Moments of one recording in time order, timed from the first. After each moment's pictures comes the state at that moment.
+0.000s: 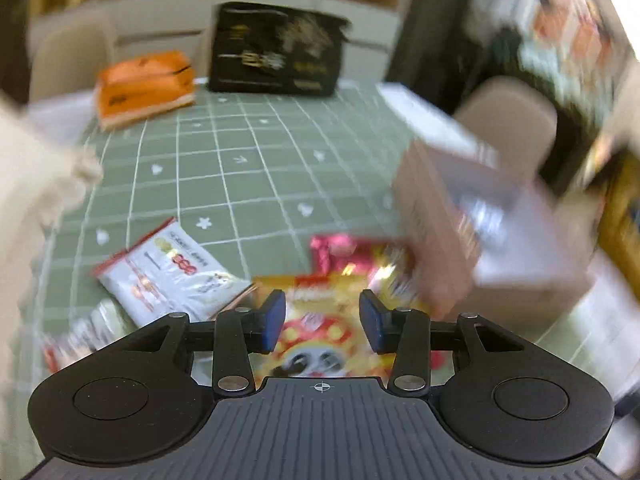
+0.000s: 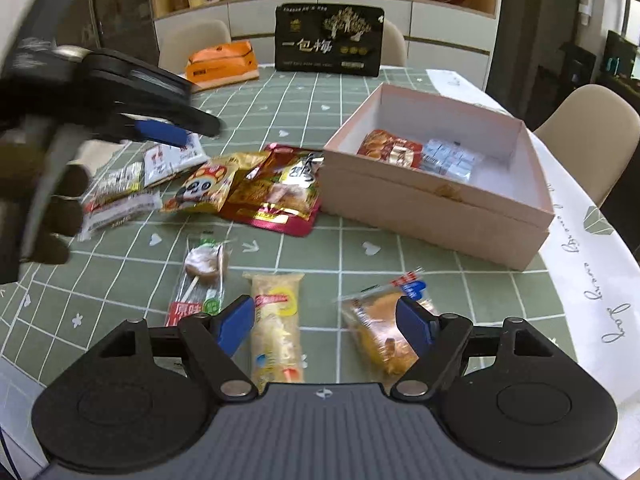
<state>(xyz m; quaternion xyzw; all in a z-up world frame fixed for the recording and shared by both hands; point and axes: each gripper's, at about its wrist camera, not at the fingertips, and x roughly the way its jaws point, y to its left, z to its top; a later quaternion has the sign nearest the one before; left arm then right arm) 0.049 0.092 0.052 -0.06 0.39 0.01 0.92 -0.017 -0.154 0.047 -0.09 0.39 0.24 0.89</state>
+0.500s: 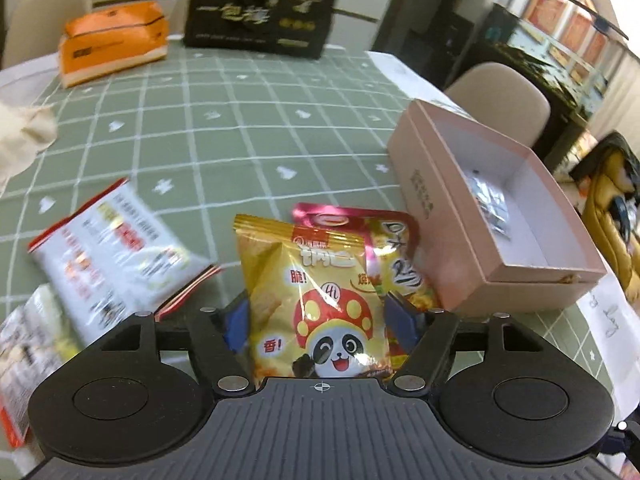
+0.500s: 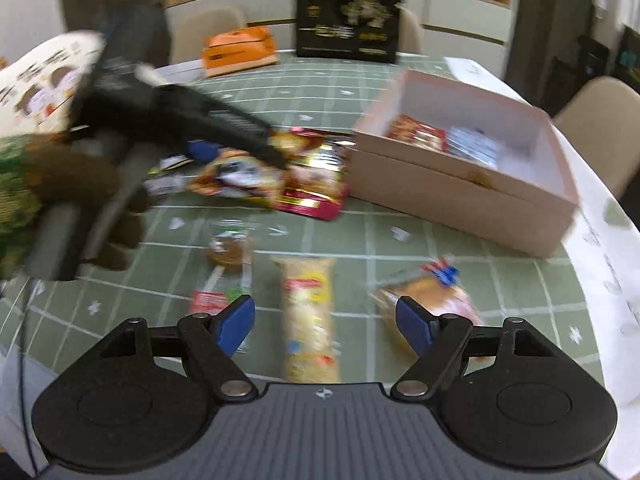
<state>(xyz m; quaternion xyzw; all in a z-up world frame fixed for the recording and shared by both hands) 0.078 0.098 0.017 -0.13 0.42 -0.04 0.90 -0.025 -0.138 0.045 -0.10 0.40 0.27 0.87</state>
